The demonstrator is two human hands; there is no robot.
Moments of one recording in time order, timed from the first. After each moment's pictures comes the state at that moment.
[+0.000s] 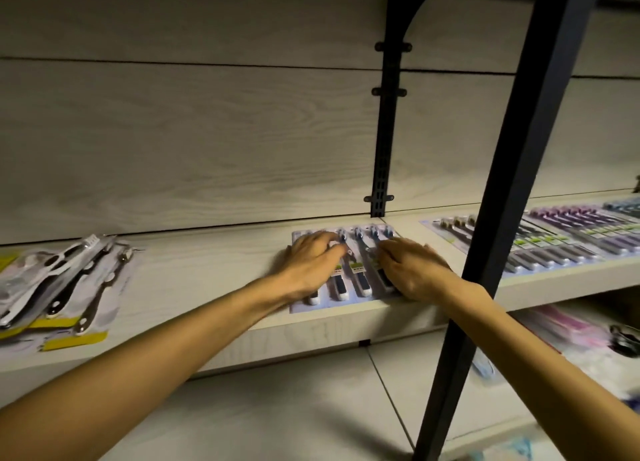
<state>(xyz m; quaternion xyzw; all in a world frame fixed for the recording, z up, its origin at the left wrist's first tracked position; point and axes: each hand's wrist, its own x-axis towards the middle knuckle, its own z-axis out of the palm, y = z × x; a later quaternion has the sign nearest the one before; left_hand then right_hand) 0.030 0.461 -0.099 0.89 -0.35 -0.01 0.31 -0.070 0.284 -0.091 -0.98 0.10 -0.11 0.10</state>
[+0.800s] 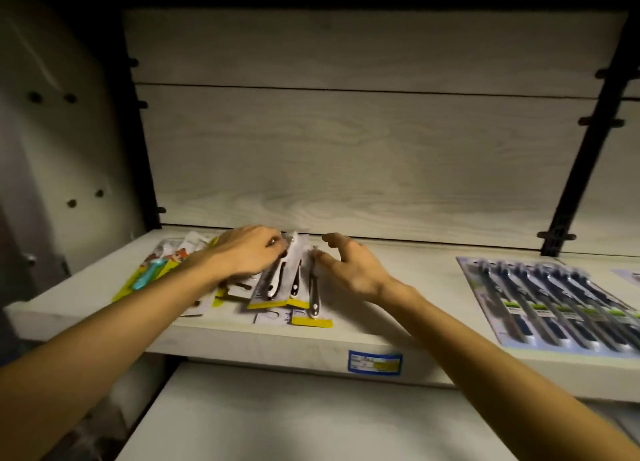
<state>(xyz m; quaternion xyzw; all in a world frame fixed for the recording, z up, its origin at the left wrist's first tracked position) 0.120 0.815 -0.055 0.97 -0.18 0.11 0.08 0.075 0.603 -0.080 -0.94 -0.12 -0.12 0.29</state>
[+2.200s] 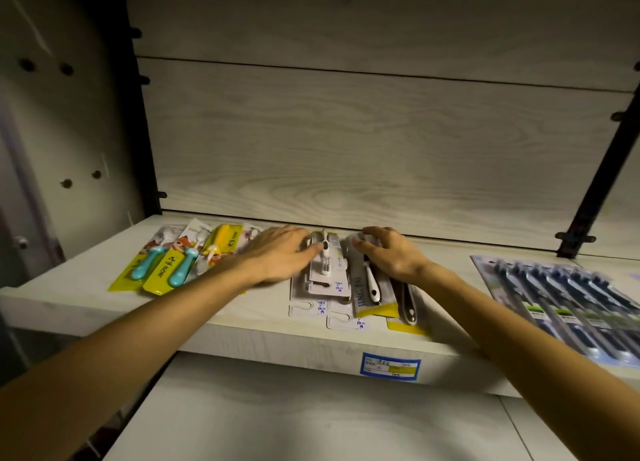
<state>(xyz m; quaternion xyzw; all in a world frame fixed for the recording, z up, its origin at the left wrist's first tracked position) 0.136 0.787 -0.089 0.96 -0.23 0.10 0.11 0.110 0.555 -0.085 -0.95 -0.06 -0.13 0.27</state>
